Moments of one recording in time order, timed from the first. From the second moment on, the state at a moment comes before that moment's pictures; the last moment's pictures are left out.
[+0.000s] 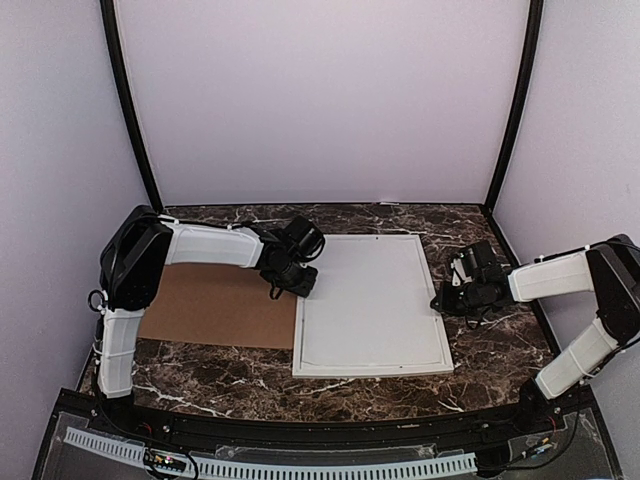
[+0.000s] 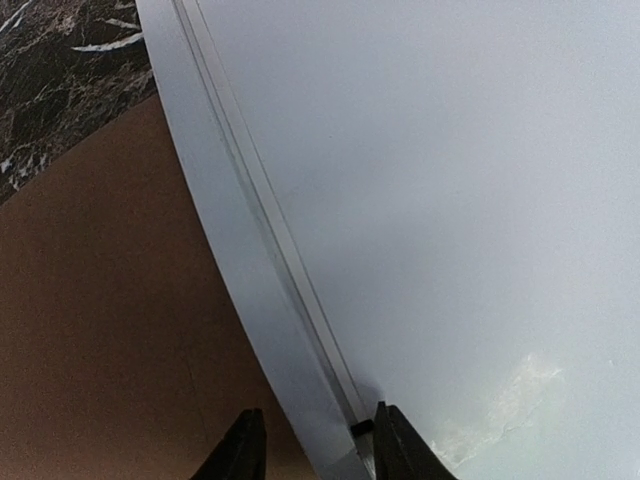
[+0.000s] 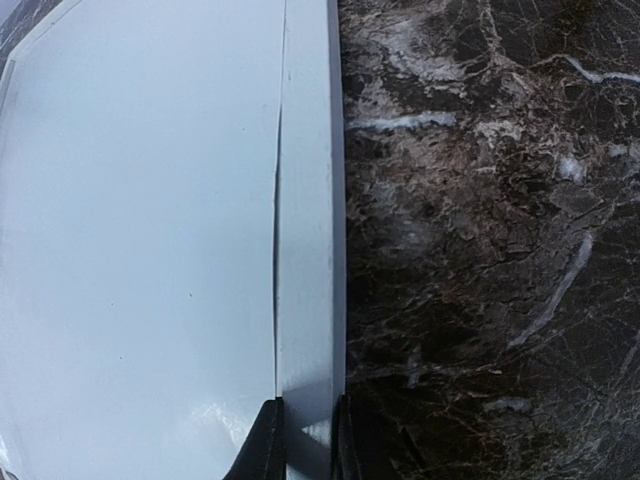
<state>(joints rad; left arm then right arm) -0.78 2.15 1.56 -0.49 -0.24 -0.32 0.36 1.50 0.60 -0.06 -0.12 0.47</state>
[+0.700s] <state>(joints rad) -0.78 2.13 1.53 -0.45 -0.23 -0.36 0.36 1.50 0.60 -0.05 -0.13 0.47</state>
